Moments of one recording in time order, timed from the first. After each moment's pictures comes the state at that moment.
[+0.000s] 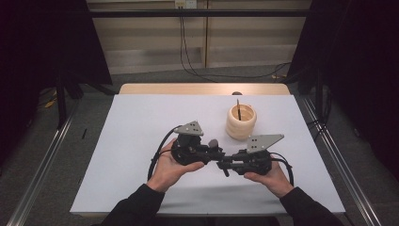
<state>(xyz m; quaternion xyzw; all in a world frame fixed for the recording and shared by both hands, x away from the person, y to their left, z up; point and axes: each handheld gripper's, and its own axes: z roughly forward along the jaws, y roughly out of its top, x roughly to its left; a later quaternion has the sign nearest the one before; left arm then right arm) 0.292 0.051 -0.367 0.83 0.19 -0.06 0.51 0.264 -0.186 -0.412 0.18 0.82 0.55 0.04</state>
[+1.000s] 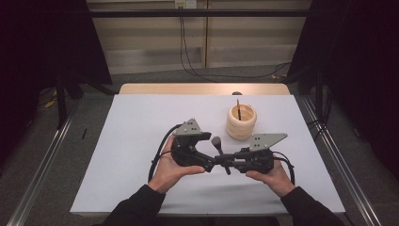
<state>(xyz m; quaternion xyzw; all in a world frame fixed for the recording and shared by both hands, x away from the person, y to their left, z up) 0.292 0.051 -0.367 0.81 0.20 0.01 0.54 0.265 -0.191 -0.410 0.19 0.81 0.55 0.05</state>
